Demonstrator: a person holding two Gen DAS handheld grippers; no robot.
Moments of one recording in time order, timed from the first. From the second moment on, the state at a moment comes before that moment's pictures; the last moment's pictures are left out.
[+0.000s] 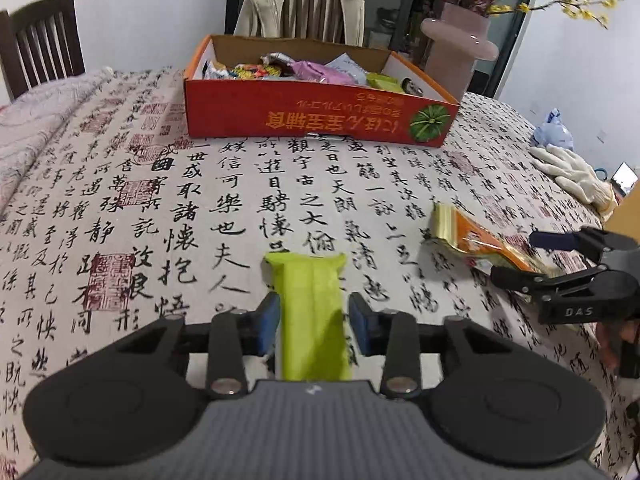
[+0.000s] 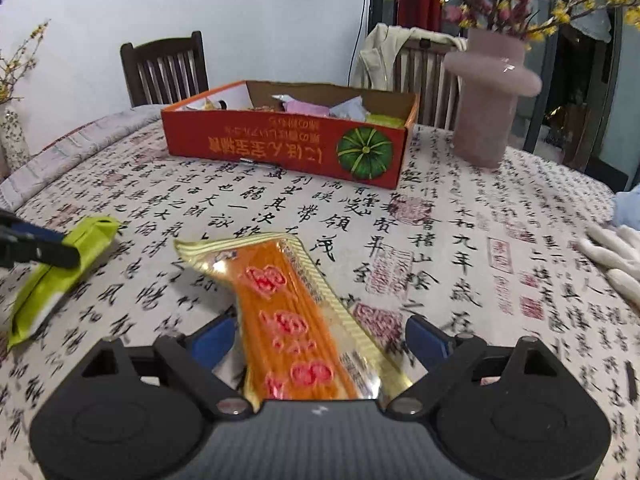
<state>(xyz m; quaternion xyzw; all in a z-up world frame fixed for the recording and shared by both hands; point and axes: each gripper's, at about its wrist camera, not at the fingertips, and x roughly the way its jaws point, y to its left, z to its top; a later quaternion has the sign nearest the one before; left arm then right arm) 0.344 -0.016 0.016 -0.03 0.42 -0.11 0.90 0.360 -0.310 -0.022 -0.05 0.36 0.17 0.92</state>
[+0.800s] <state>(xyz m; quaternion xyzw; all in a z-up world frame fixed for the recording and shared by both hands) 0.283 -0.012 0.058 -0.05 0.35 -0.11 0.93 0.321 -0.307 0.000 -0.01 0.31 0.18 0.93</state>
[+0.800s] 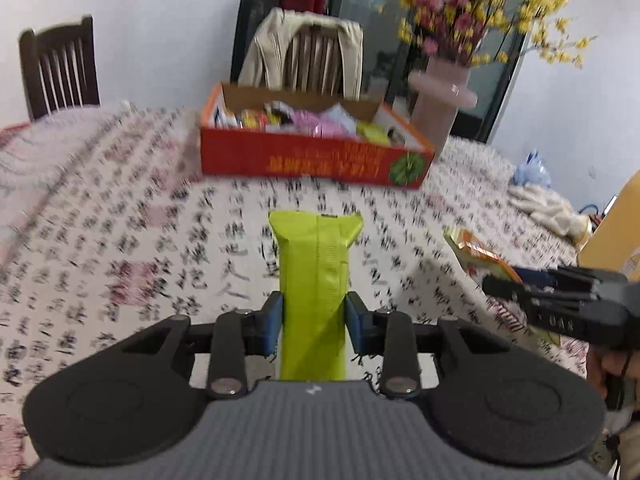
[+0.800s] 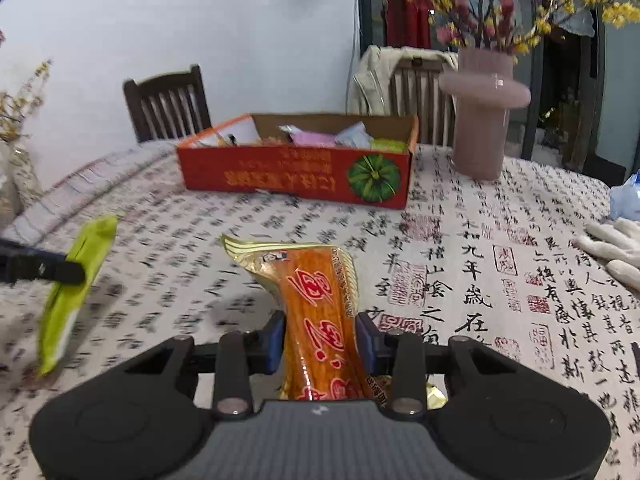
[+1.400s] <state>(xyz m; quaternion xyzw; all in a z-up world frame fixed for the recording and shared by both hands) 0.219 -0.005 0.130 -0.05 0.22 -0.09 0.97 0.232 -0.309 0.081 -0.01 0.20 0.19 0.96</state>
